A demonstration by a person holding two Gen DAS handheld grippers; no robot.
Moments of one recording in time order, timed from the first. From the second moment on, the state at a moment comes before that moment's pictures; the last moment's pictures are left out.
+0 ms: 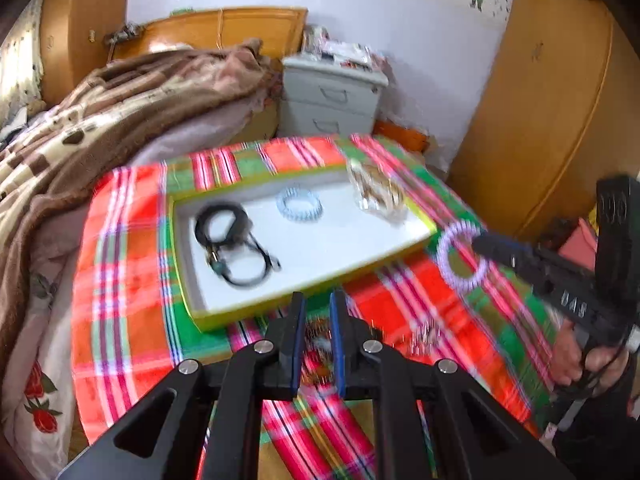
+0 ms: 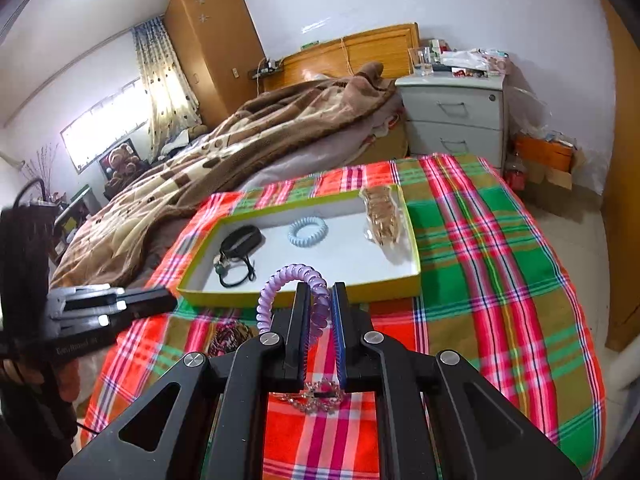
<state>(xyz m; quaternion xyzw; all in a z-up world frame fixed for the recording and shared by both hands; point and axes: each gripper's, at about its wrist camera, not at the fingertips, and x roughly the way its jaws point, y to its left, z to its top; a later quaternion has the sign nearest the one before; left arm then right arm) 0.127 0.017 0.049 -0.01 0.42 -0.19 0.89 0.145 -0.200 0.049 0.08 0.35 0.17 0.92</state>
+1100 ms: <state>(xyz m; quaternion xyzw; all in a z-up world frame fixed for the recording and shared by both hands) 0.139 -0.002 0.030 0.02 0.44 -0.17 0.88 0.156 -0.192 0.053 0.08 0.36 0.17 0.91</state>
